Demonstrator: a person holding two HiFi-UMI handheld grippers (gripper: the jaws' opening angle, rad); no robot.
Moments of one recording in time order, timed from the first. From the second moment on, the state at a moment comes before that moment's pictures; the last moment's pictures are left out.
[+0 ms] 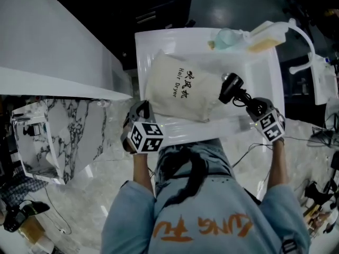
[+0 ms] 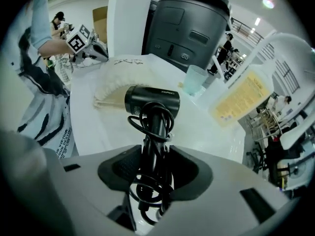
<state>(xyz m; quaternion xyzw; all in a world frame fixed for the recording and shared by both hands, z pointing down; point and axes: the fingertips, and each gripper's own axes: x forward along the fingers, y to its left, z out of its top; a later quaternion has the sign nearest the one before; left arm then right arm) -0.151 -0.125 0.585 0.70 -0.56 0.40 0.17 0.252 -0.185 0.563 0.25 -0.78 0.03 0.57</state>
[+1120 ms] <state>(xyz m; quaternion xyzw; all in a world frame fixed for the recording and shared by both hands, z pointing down) -0.141 -0.110 0.589 0.72 -0.54 0.39 0.20 0.247 -0.250 0.687 0.42 -0.63 0.37 0.54</state>
